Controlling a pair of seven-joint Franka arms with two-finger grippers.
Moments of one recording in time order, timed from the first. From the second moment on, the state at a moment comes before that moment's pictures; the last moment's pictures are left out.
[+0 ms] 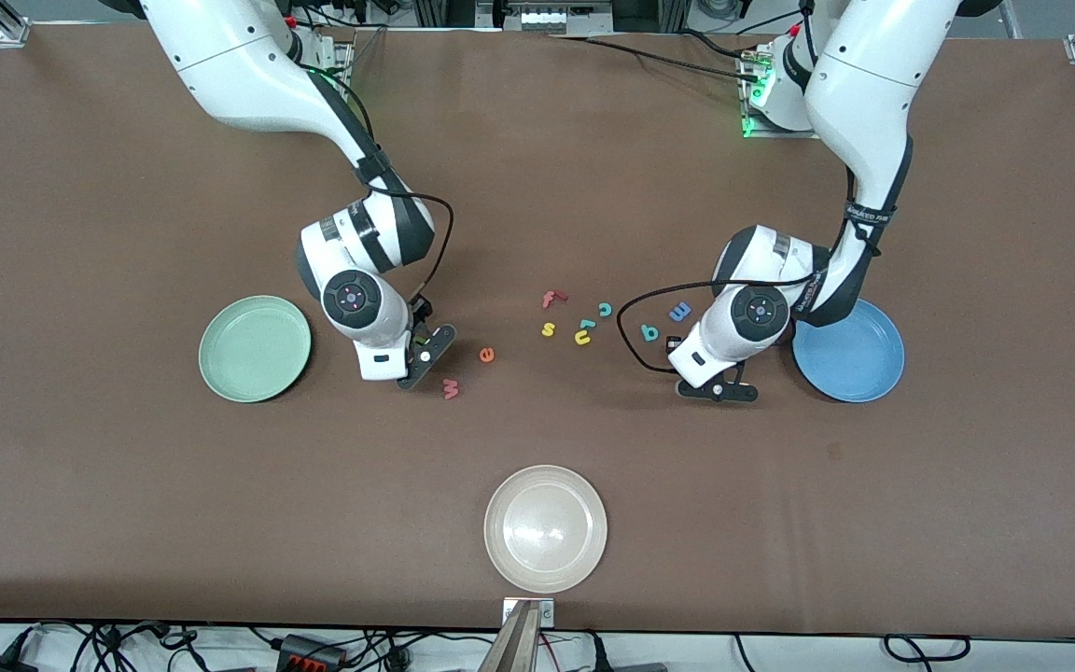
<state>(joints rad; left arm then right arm) -0.33 0.62 -0.06 -1.83 -0.02 2.31 -0.31 0.45 0.66 0.04 -1.74 0.00 2.24 -0.41</state>
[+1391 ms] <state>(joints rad) -0.03 0.54 -0.10 -1.79 0.06 2.03 0.10 0.47 0.68 0.04 -1.74 -0.02 2.28 -0.41</state>
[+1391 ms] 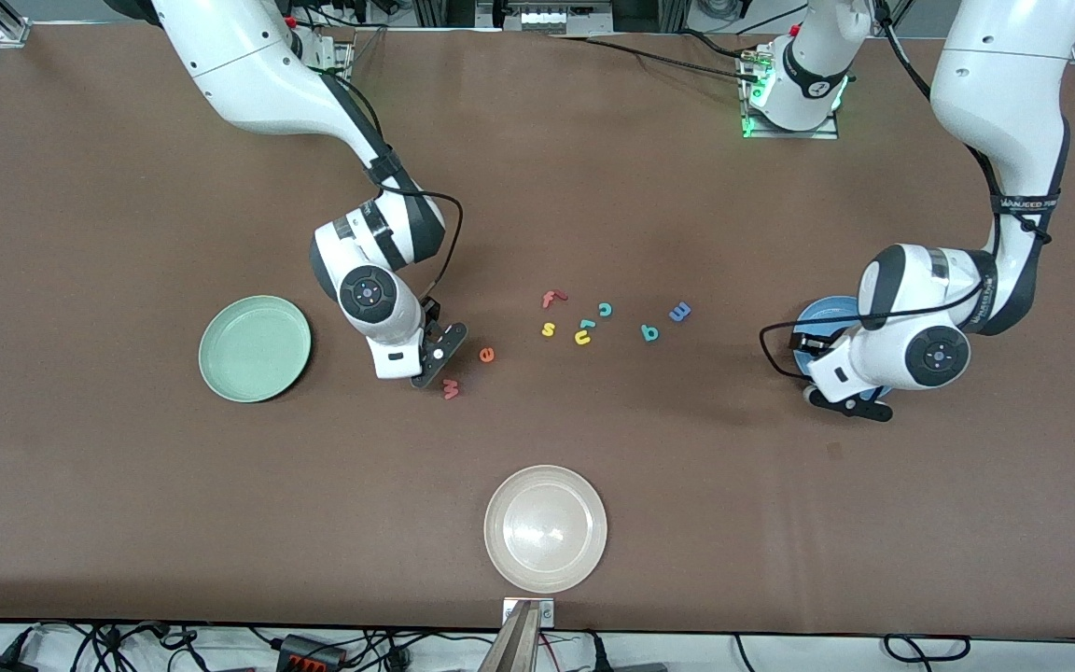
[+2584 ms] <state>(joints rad) -0.21 0.70 -0.31 -1.74 0.06 2.24 -0.73 0.22 0.47 -0.04 -1.74 -0.02 1.96 -0.44</state>
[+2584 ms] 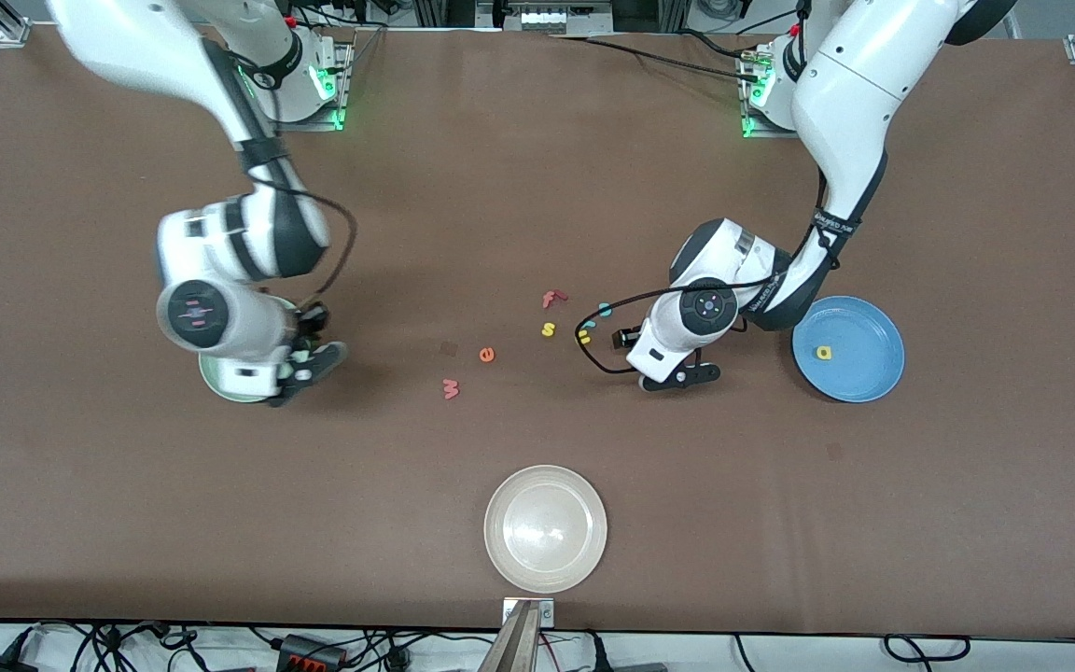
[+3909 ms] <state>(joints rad) -0.06 0.56 -0.29 -1.71 0.07 1.96 -0.37 0.16 0.50 -0.02 -1.79 -0.02 2.17 -0.23</state>
